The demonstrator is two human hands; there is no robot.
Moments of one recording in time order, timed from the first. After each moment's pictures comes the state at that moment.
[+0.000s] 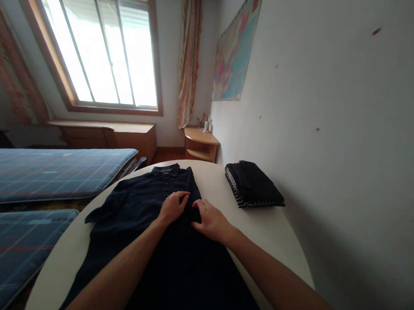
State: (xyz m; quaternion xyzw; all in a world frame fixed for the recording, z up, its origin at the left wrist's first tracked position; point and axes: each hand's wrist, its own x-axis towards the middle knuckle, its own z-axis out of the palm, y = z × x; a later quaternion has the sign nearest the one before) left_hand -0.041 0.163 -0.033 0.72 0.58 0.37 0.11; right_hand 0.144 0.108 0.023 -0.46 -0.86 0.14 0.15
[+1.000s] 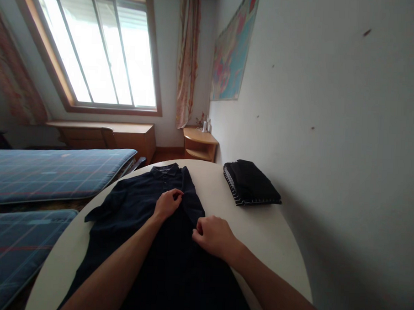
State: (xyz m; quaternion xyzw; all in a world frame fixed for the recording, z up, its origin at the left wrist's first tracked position) left_hand -0.055 0.167 -0.031 0.67 0.64 0.35 0.12; right_hand 0.148 0.062 0.032 -0.55 -0.83 0.10 0.07
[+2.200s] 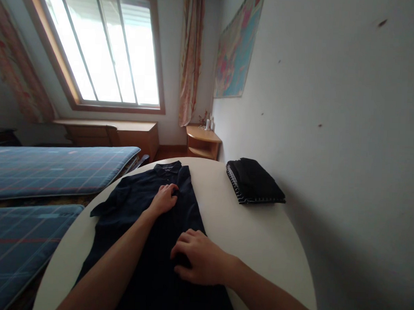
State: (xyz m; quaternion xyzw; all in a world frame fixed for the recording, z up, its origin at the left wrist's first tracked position) left_hand -0.086 0.169 -0.032 0.73 0.63 0.25 0.06; right_hand 0.134 0.032 0.015 -0.27 -0.93 0.22 0.09
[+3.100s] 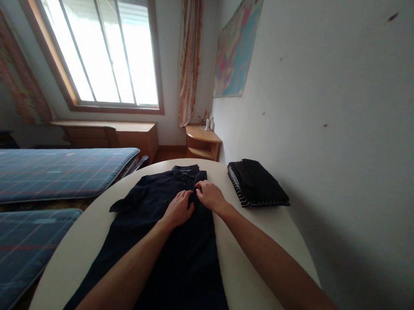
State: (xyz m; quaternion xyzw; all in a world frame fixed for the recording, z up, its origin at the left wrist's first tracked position) left_hand -0.033 0.160 -0.042 0.79 0.54 0.29 0.04; right_hand 0.125 0.186 0.028 -0.54 -0.82 0.05 0.18
